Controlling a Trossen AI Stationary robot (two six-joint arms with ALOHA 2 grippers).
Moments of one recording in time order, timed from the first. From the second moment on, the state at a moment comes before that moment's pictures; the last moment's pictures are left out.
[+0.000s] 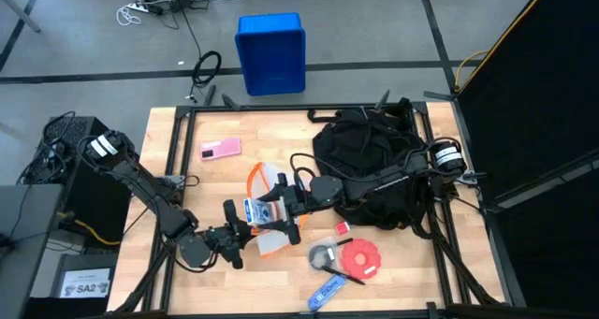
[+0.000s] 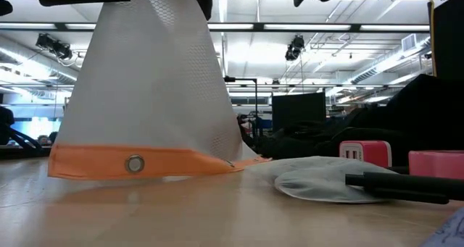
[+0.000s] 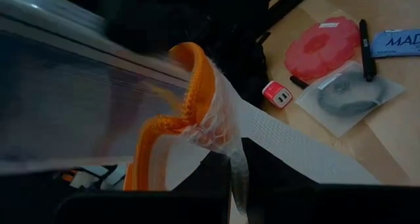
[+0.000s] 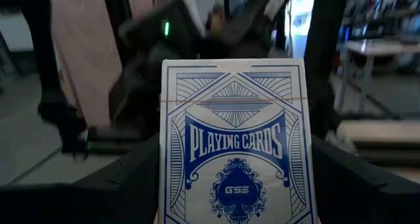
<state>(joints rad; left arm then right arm) -0.82 1.35 0.61 0.38 -1.05 0.42 0.21 1.92 1.28 0.61 0.00 0.11</state>
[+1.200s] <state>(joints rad) -0.81 1.35 0.61 0.38 -1.04 0.41 0.21 1.92 1.29 0.71 -0.13 0.16</state>
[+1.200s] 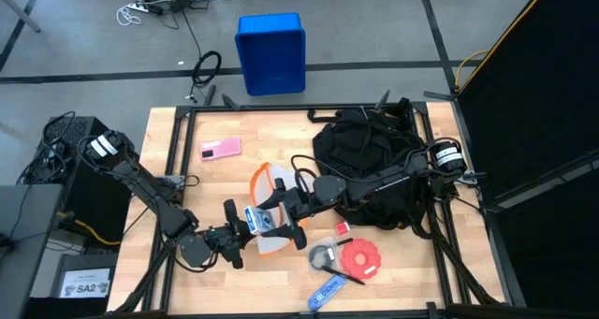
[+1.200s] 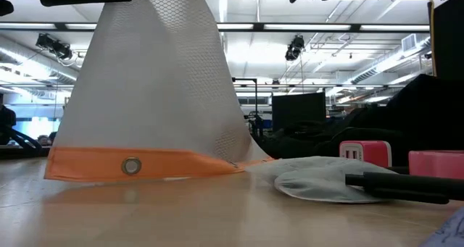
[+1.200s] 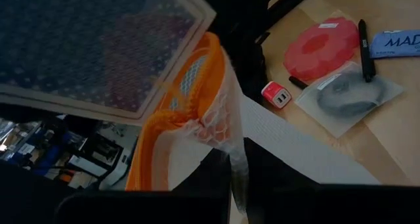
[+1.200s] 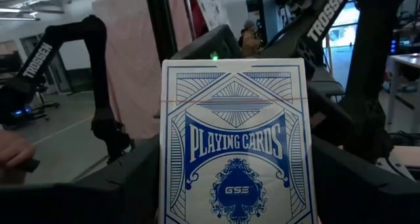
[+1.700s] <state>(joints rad) -0.78 1.35 0.61 0.39 -0.99 0.41 0.24 1.92 1.29 0.67 0.26 0.15</state>
